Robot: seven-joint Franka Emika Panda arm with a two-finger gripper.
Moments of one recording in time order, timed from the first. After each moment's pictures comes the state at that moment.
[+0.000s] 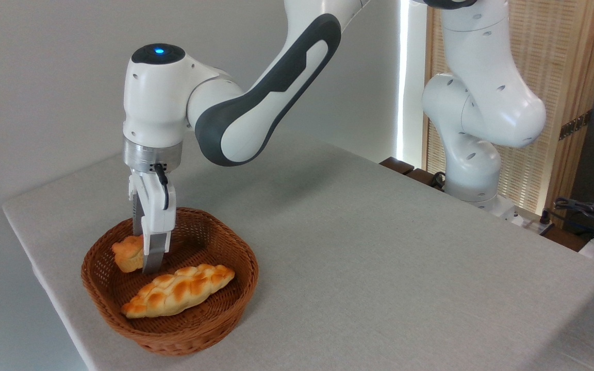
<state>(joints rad) -0.05 0.23 -0.27 -1.92 -0.13 2.47 0.81</state>
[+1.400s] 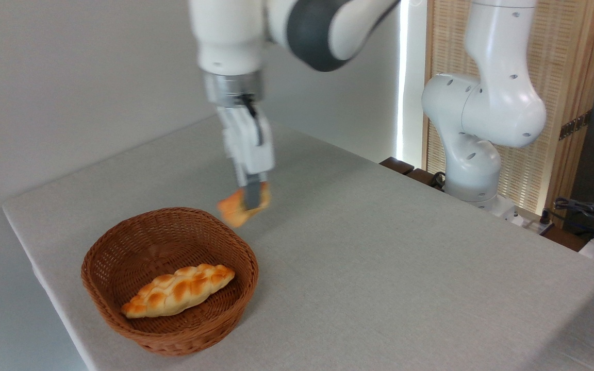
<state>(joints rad) -0.07 -0.24 -0.05 -2.15 -0.20 1.91 1.11</state>
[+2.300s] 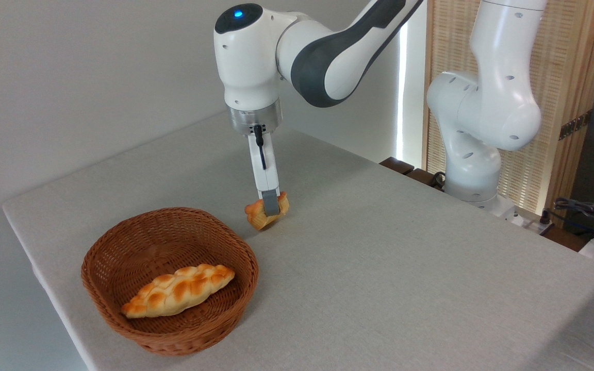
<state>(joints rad) -0.25 -0.26 -0.02 -2.36 -0.20 2.06 1.15</state>
